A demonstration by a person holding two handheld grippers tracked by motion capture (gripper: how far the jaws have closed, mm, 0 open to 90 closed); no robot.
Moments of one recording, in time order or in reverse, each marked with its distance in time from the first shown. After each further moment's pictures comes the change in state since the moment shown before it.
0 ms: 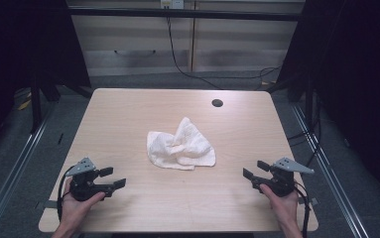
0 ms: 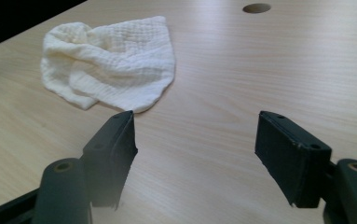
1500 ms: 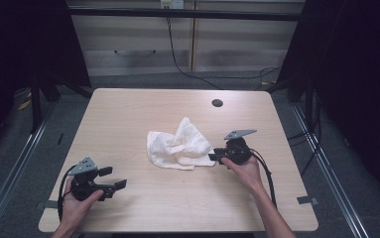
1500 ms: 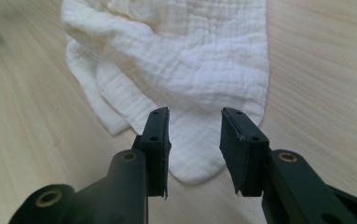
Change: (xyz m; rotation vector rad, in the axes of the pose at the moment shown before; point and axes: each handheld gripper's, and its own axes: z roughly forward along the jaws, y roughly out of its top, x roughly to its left) left arm 0.001 0.000 0.002 0.017 0.006 0.012; right arm 0.029 0.057 0.123 0.316 0.229 -0.153
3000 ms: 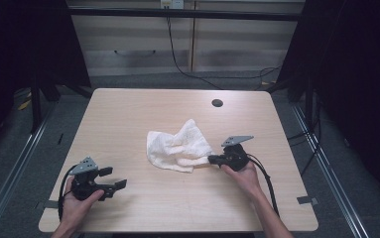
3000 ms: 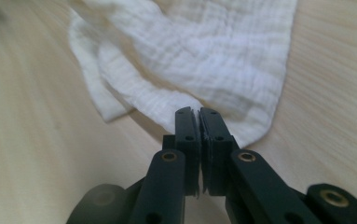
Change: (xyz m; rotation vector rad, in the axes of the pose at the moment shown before) left arm 0.002 -0.001 0.002 0.020 0.006 0.004; right arm 0.009 -0.013 0.007 -0.011 0.023 -0.045
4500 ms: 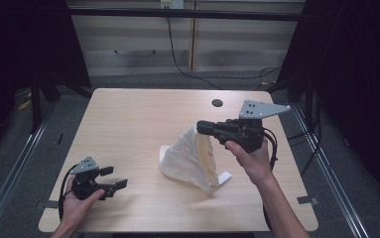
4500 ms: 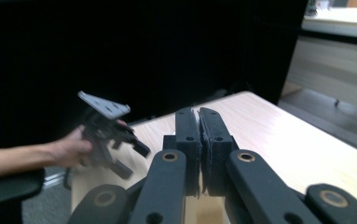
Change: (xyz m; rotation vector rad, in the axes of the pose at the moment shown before) left arm -0.001 0.002 0.001 -0.004 -0.010 0.005; right arm 0.091 0.122 -0.135 -0.455 0.218 -0.194
